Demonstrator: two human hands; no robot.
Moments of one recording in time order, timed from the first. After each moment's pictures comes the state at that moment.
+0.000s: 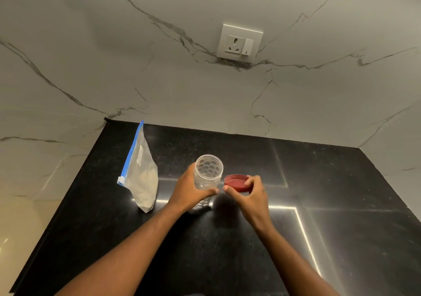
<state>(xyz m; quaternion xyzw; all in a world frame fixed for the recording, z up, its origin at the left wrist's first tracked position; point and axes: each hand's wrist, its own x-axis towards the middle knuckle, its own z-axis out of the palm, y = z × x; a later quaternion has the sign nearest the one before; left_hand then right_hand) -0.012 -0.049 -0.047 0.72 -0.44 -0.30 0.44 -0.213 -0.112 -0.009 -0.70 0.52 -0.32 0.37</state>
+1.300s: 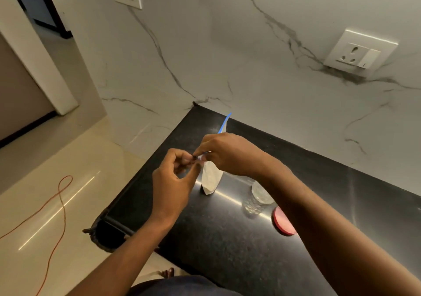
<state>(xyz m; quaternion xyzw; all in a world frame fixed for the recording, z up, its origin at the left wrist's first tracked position) 0.028 0.127 0.051 0.73 -0.21 -0.02 0.65 0.006 -0.048 0.133 -0.99 -0.05 0.03 0.14</state>
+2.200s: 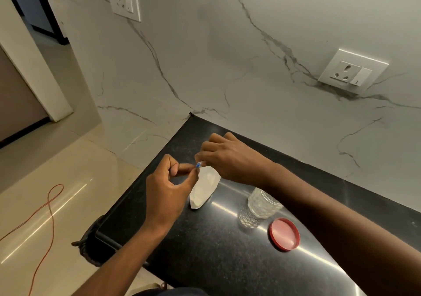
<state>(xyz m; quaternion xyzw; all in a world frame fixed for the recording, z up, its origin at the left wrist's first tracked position) 0.041 0.120 0.065 0.75 -0.23 0.04 0.62 0.008 -0.073 0.141 -0.99 -0.16 -0.02 -0.02</state>
